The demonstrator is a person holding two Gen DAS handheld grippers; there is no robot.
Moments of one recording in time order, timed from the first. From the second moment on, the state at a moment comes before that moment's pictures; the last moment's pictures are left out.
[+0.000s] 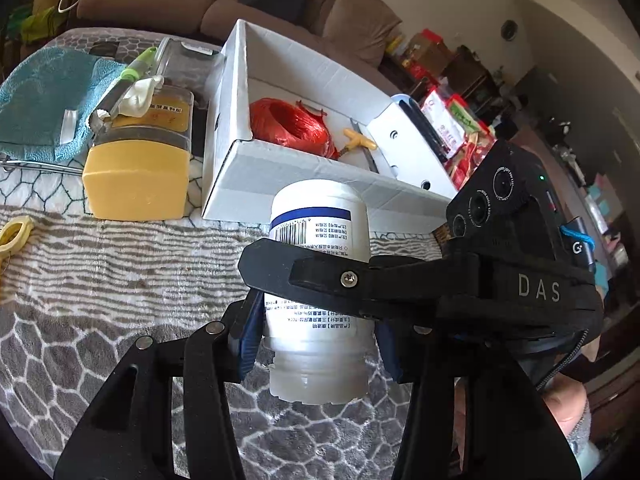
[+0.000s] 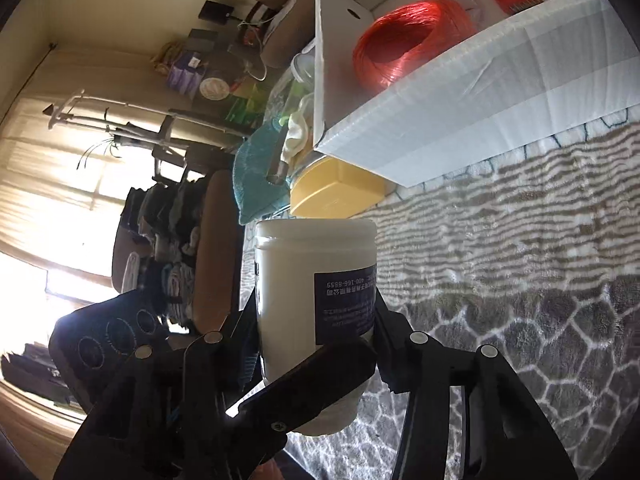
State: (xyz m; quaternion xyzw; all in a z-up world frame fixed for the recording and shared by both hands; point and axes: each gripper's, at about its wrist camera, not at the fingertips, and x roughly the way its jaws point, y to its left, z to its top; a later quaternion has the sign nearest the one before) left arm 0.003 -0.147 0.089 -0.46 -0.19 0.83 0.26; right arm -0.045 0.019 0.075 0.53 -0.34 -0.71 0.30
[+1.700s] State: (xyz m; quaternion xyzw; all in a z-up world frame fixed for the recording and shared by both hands) left arm -0.151 -0.083 0.152 -0.43 -0.08 0.88 0.17; right arm -0.230 0.199 0.097 0.61 -0.08 -0.79 0.03
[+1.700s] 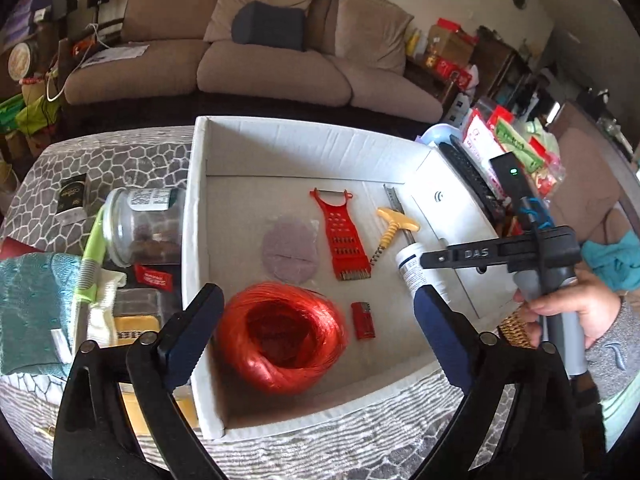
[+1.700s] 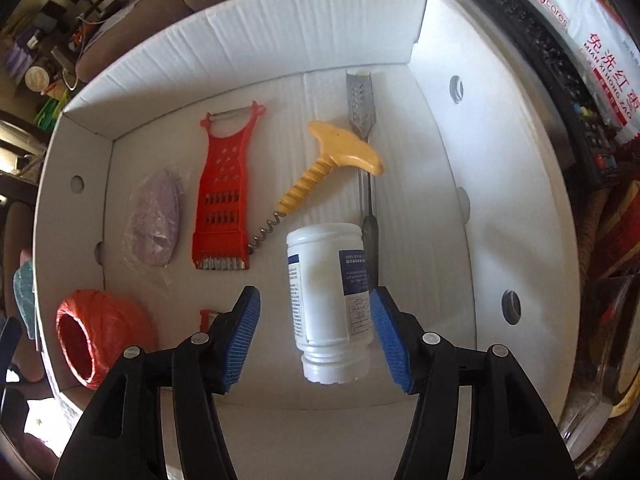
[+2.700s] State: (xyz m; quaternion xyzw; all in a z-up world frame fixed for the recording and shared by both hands) left arm -0.107 -0.375 0.090 -0.46 -0.15 0.88 -0.04; right arm -0.181 -0.122 0.153 0.54 -0.07 -0.79 0.28
